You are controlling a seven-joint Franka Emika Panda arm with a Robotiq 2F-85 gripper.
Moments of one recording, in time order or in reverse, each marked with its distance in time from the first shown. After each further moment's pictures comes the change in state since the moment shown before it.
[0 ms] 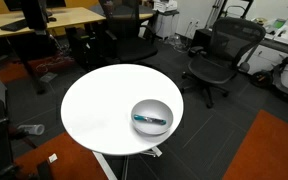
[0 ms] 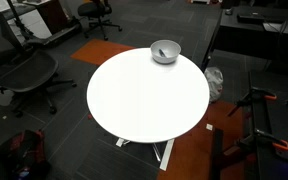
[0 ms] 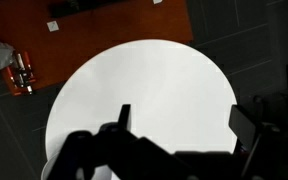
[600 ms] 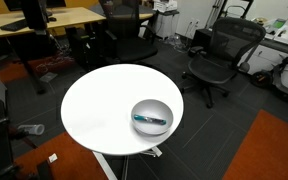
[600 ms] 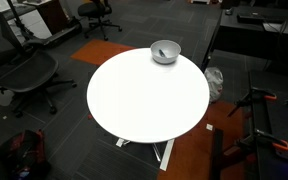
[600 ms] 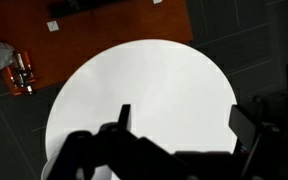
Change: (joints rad) arm 0.000 0.000 0.000 0.000 0.000 0.000 0.000
